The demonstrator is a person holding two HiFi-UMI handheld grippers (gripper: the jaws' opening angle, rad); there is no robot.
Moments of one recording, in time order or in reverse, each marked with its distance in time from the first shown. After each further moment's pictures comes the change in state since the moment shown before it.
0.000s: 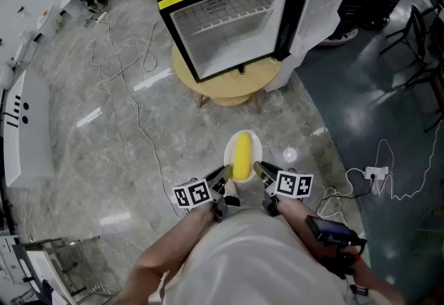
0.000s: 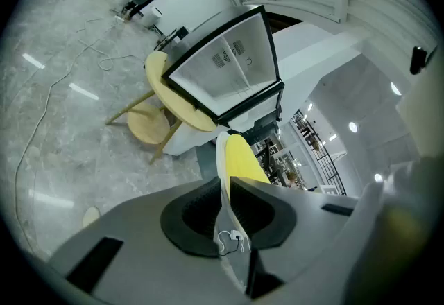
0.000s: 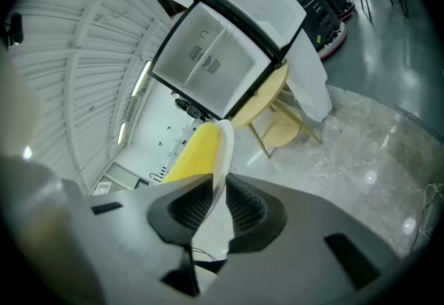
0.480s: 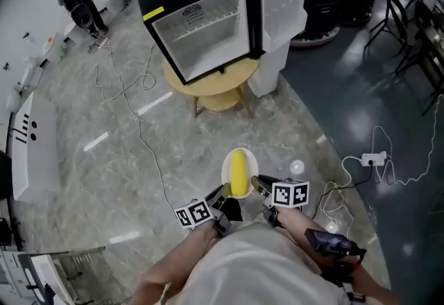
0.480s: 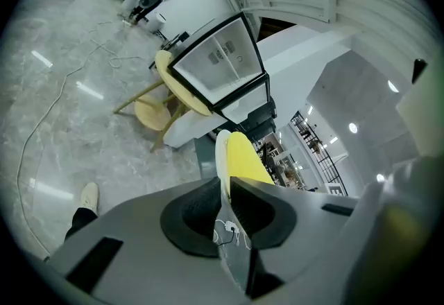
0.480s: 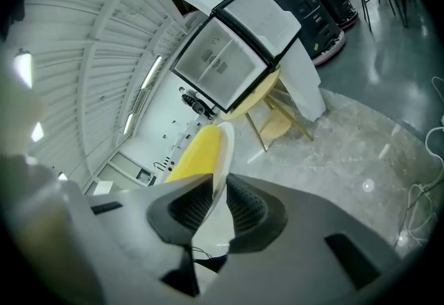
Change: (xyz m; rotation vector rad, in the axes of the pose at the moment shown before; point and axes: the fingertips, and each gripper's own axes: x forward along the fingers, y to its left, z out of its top) left arm -0.074 -0.061 -0.172 -0.037 -0.020 0.021; right arm -0.151 0.001 -0.120 -0.066 0.034 -0.027
